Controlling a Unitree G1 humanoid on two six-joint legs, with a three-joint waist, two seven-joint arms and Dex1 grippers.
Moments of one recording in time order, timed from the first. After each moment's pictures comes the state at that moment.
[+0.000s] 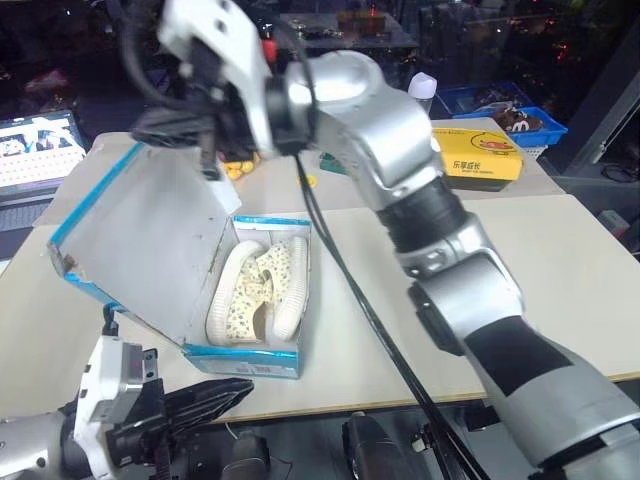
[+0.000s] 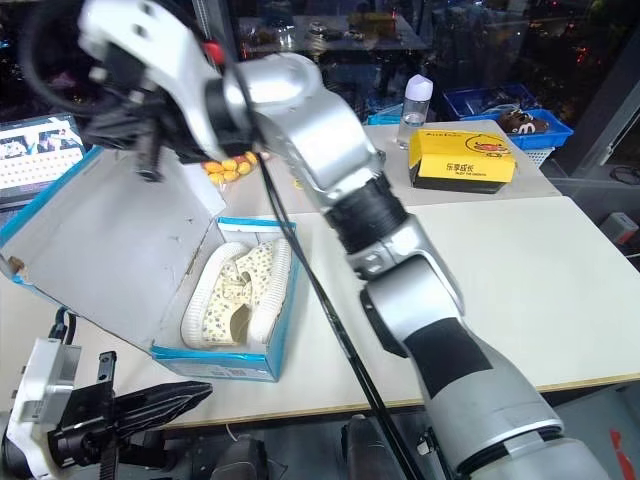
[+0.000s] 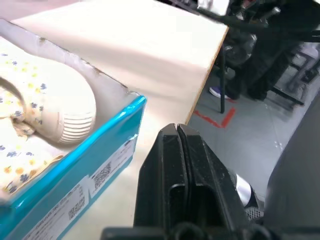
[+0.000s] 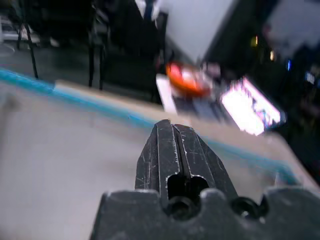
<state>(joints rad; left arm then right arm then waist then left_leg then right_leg) 0.62 0.80 0.70 -0.99 -1.11 0.61 -0.88 -1.62 0.02 0.26 0.57 0.25 0.42 0.95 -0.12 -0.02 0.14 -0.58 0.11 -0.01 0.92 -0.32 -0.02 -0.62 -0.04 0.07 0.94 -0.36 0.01</state>
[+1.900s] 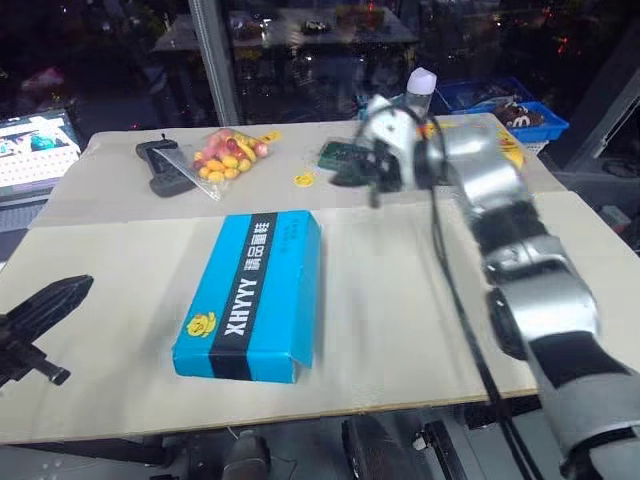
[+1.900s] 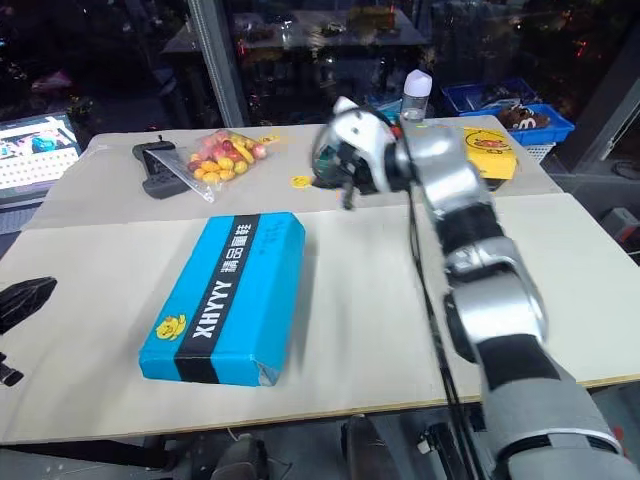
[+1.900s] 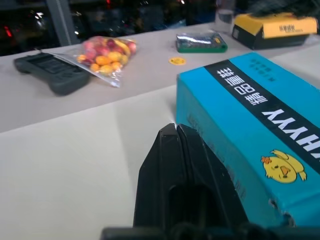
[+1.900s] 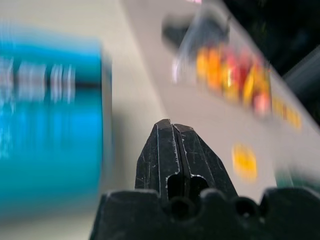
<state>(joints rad) 0.51 0.83 1.08 -0.64 -1.14 0.66 -0.63 -1.28 -0.51 0.25 0.69 -0.02 0.10 1.28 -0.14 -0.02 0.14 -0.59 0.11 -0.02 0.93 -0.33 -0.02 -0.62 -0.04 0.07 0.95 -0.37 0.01</state>
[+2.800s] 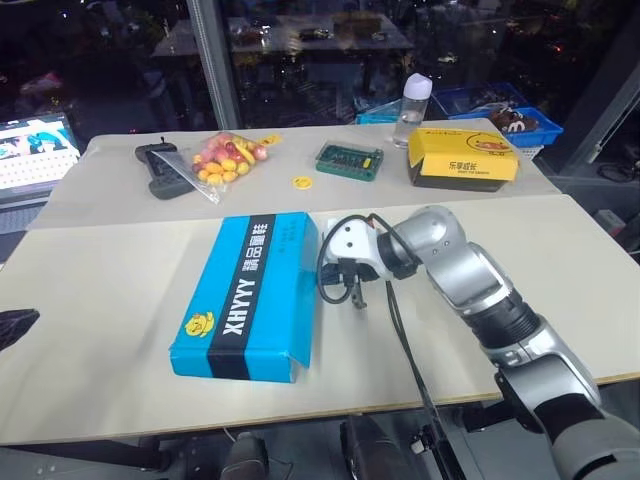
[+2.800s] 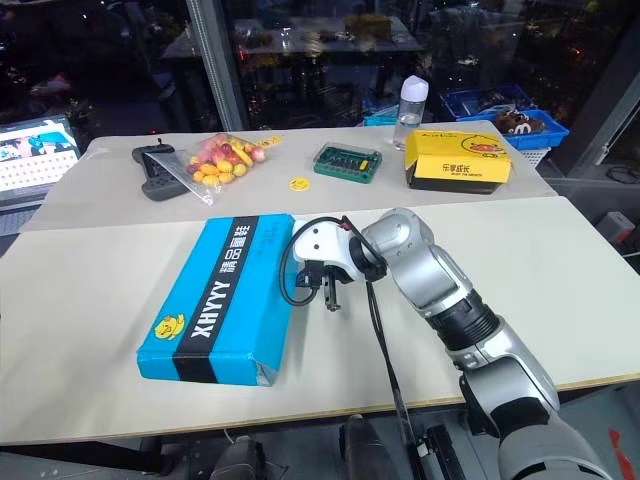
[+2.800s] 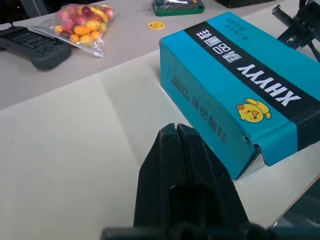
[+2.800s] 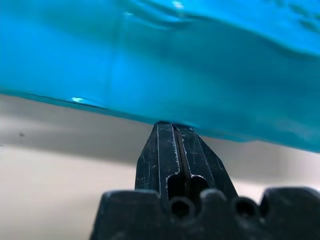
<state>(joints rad) 0.67 0.90 1.35 -0.47 -1.03 0.75 -1.06 -0.97 -0.48 0.45 0.02 -0.01 0.51 1.25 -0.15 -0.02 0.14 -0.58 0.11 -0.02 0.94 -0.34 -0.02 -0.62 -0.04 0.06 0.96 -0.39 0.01</state>
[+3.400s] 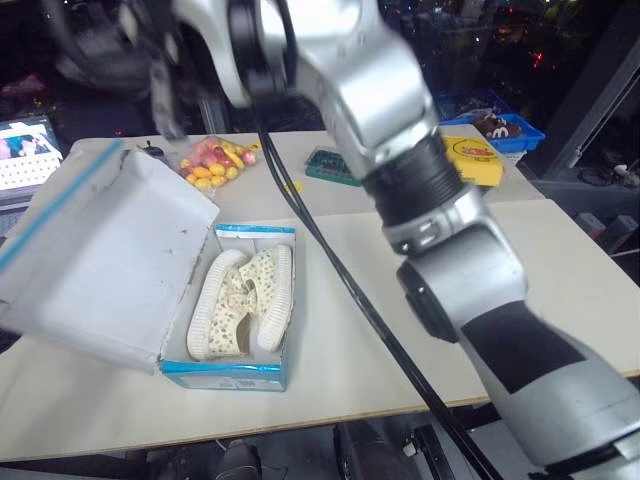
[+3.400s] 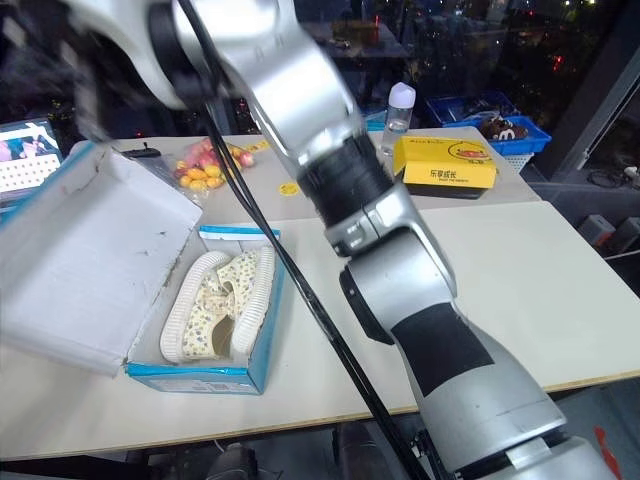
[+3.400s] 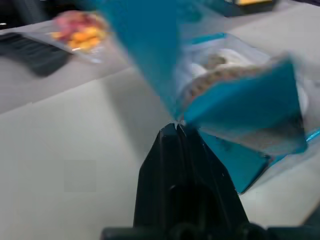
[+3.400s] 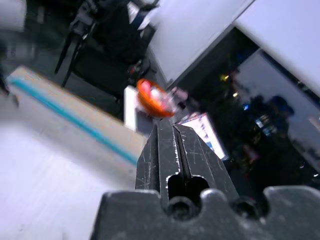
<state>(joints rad) 0.67 0.86 1.41 -0.44 -0.99 0.74 -1.08 -1.62 -0.02 0.25 0.64 0.10 0.18 1.06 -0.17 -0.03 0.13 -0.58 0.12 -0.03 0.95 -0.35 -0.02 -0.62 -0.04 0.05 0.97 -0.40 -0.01</state>
